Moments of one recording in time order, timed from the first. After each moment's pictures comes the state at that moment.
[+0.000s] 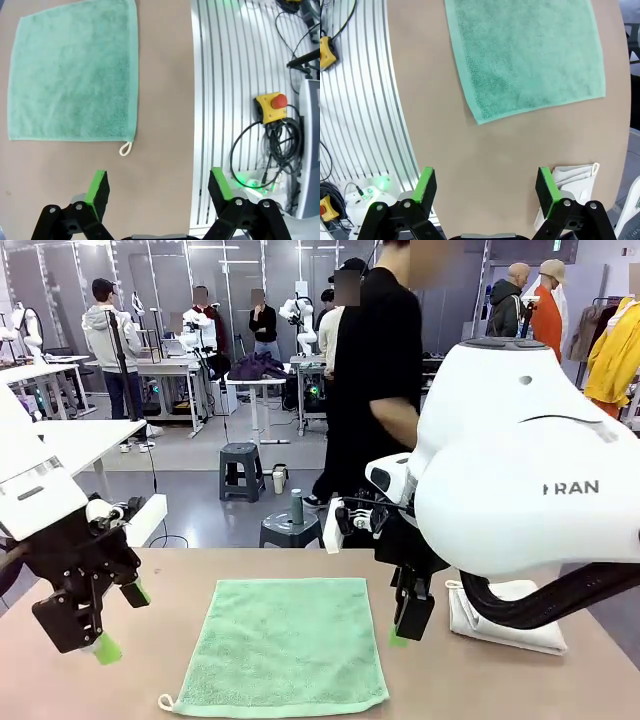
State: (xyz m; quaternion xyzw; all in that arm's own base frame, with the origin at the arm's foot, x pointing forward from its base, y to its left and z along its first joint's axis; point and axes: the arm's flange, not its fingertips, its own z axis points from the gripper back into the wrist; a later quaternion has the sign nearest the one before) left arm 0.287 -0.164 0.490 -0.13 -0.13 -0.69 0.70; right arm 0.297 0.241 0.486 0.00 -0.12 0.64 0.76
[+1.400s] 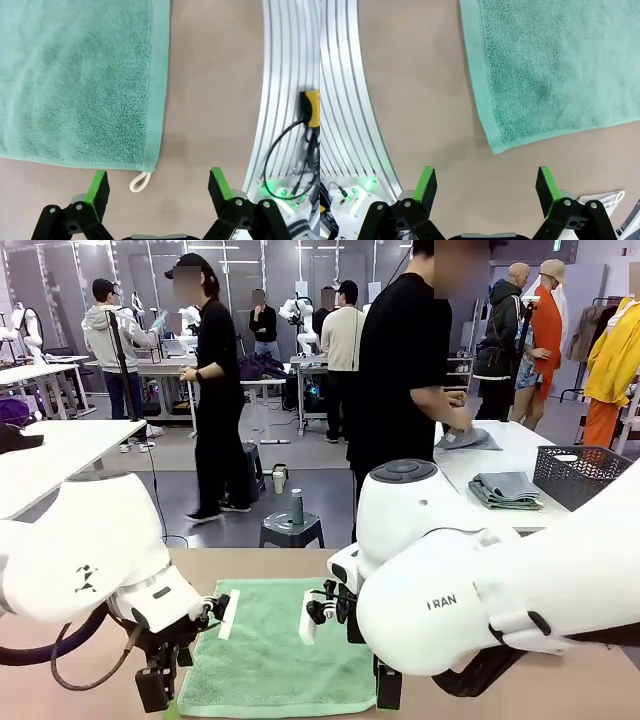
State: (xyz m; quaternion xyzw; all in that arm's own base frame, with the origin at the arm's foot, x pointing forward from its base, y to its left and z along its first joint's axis) left arm 0.338 -0.227 0.338 -0.05 -0.04 -0.69 0.72; right arm 0.317 0.277 0.356 -0.04 -0.03 0.67 0.74
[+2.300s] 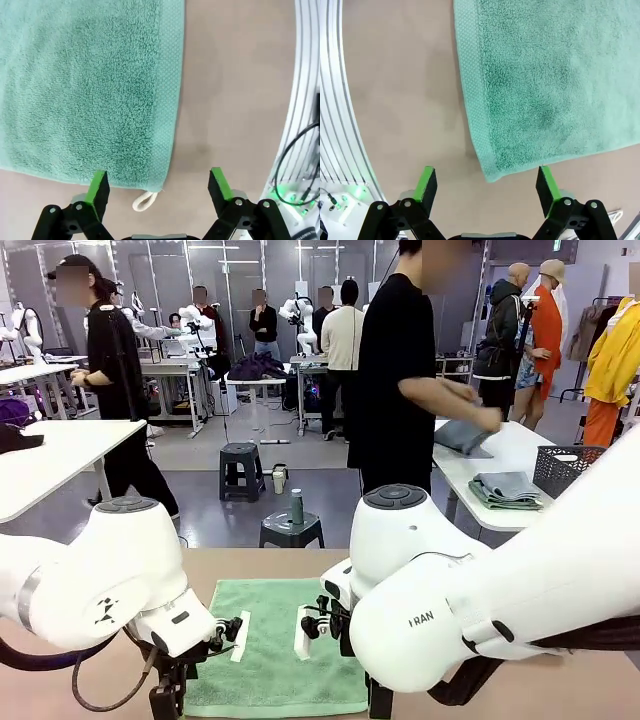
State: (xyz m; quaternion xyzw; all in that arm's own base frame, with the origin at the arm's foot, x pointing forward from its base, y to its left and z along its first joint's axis) left arm 0.341 -0.239 0.305 -0.02 -0.03 -0.69 0.72; right arm 0.327 0.285 0.324 -0.03 -0.04 0.69 0.73
